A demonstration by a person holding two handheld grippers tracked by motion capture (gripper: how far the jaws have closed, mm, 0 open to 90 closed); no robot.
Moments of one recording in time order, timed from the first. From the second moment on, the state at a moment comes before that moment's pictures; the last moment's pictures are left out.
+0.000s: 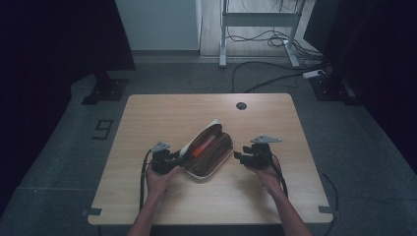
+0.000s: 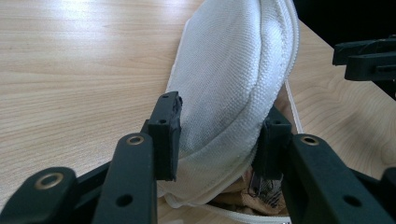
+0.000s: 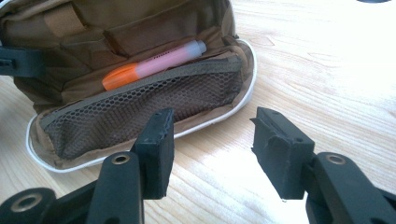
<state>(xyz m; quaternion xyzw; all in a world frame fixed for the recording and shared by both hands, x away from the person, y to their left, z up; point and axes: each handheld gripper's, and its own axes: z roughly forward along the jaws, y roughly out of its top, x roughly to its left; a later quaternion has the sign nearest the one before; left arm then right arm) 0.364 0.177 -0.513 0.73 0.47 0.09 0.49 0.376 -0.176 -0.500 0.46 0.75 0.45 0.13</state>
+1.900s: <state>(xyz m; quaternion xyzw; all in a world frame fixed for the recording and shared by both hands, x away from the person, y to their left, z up) 0.361 0.175 -0.511 0.73 0.47 0.09 0.48 0.321 -0.250 -0.539 0.49 0.73 0.45 0.16</state>
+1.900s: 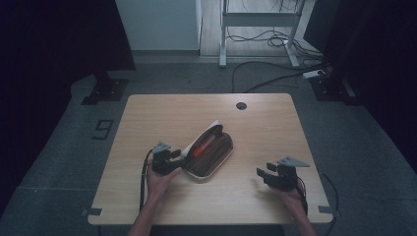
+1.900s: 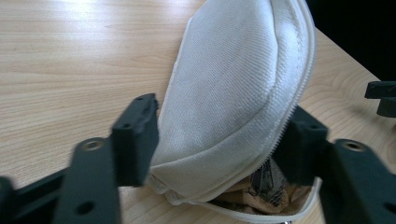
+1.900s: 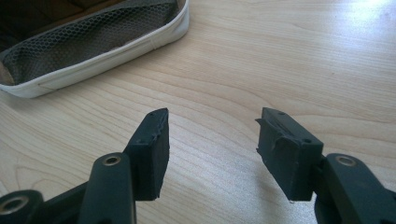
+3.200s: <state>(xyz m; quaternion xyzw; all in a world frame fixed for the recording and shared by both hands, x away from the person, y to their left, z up) 0.310 0.221 -0.505 0.76 0.44 0.11 0.46 0.314 -0.266 -0.548 0.50 0.73 0.44 0.16</state>
